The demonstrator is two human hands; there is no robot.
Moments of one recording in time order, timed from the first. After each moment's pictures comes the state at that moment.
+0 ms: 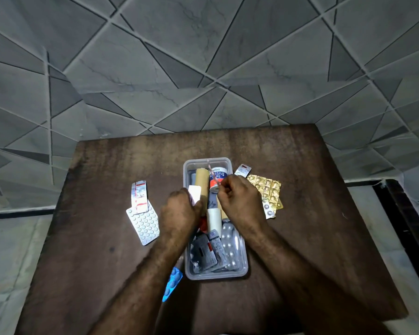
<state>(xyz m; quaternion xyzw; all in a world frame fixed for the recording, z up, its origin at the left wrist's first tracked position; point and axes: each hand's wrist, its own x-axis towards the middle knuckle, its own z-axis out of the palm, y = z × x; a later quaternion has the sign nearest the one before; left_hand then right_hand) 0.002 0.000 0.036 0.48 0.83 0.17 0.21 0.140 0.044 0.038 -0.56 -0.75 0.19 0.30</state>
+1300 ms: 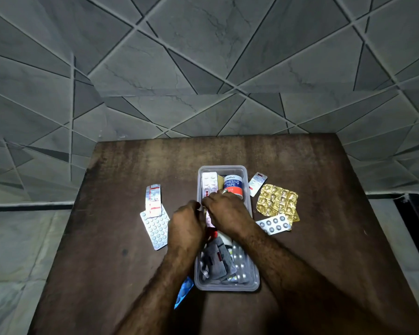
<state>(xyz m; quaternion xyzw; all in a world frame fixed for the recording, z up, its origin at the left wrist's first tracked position) -0.006 -0.015 0.035 0.45 0.84 0.23 0.22 0.093 0.061 0.010 -0.36 -0.93 0.11 0.00</state>
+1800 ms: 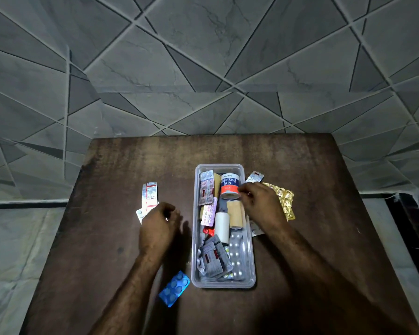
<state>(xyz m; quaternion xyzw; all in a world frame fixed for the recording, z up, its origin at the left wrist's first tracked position) -0.058 -0.035 0.003 0.36 0.86 0.27 0.25 0.165 0.082 0.015 -0.55 -0.78 0.24 0.17</state>
